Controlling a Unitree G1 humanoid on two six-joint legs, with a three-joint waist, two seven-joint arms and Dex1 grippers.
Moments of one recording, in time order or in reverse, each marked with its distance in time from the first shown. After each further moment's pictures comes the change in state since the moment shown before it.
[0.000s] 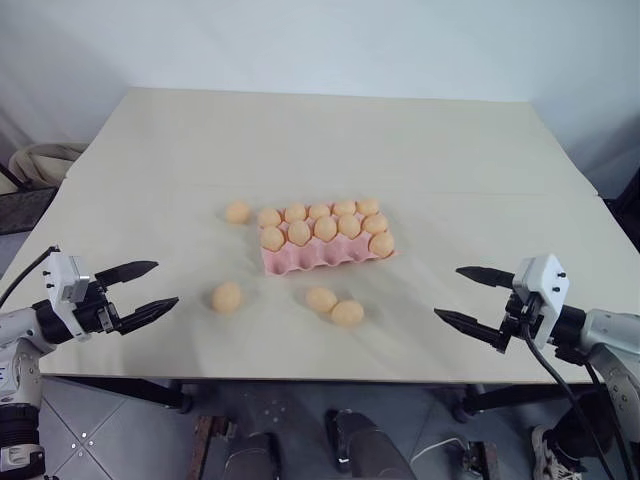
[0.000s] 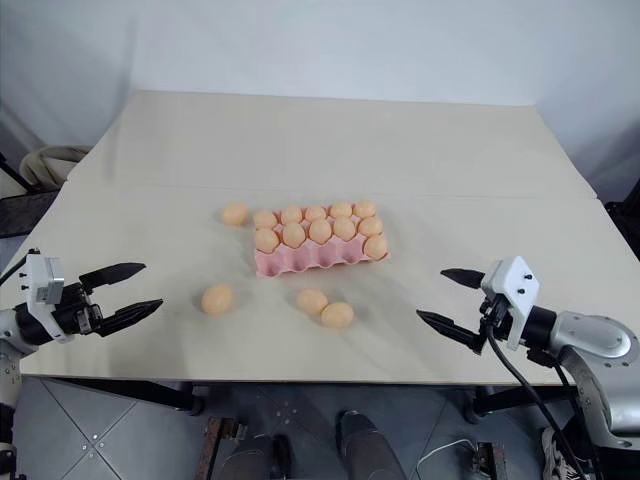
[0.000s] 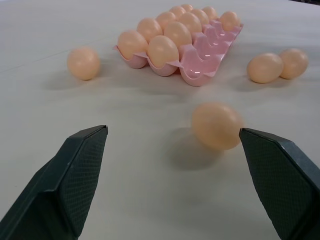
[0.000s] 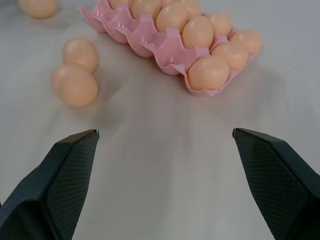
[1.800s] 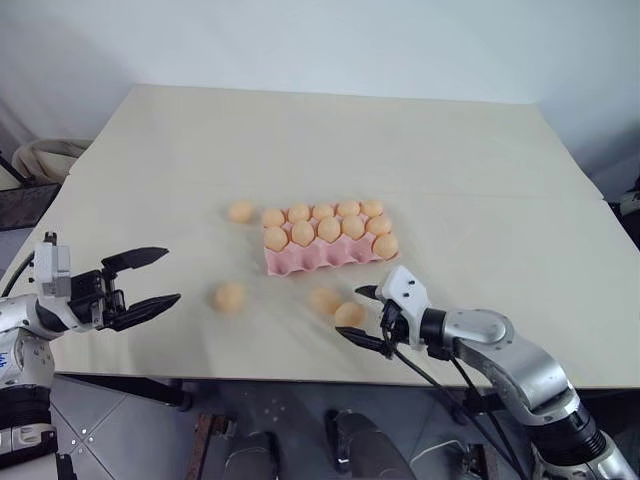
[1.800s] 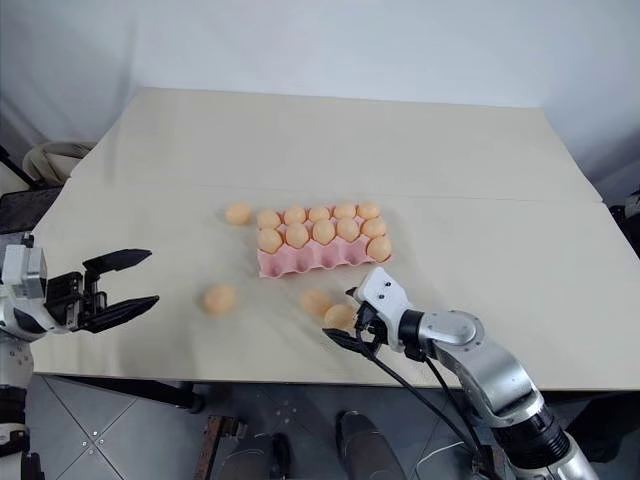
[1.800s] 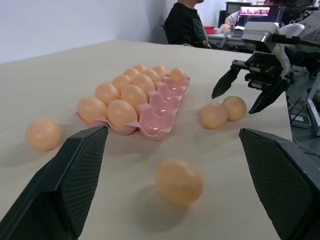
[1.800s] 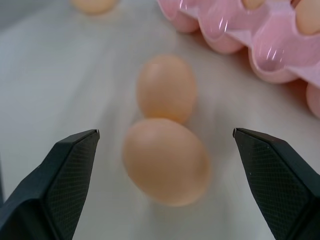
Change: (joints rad) left arm -0.097 -0.023 -0.017 0.044 -0.140 -0.054 -0.220; right arm -0.246 0.208 0.551 -0.103 -0.143 0.288 -0.331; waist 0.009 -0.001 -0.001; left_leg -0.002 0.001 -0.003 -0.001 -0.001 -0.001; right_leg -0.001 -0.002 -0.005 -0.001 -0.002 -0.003
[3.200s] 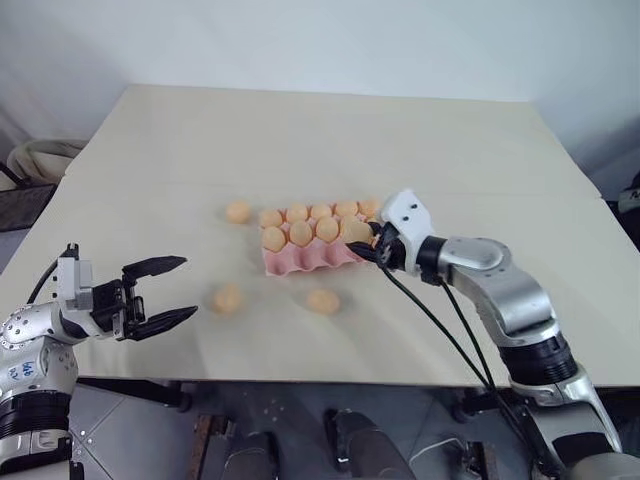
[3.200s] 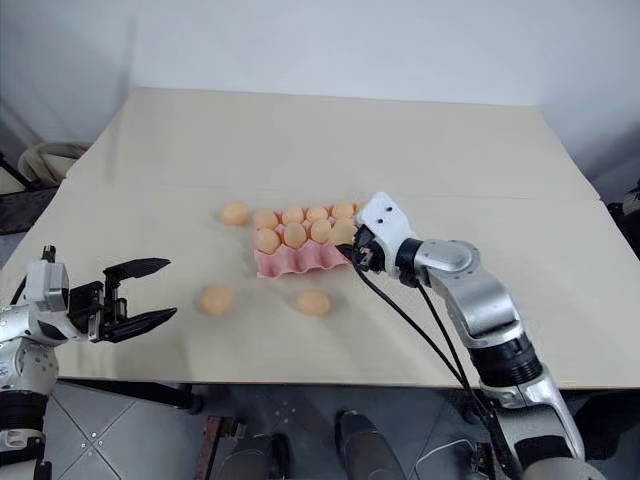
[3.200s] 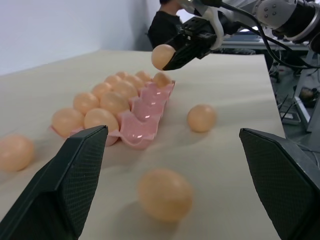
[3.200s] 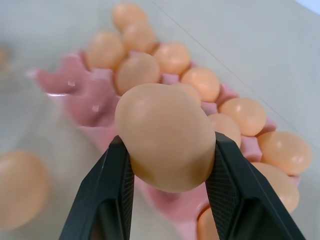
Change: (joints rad) left arm 0.023 -0.039 -0.089 0.003 -0.044 -0.137 0.001; right arm -0.371 0.102 -0.068 0.298 -0.154 -0.009 -0.011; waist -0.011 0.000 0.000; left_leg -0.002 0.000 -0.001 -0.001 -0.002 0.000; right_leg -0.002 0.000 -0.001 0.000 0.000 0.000
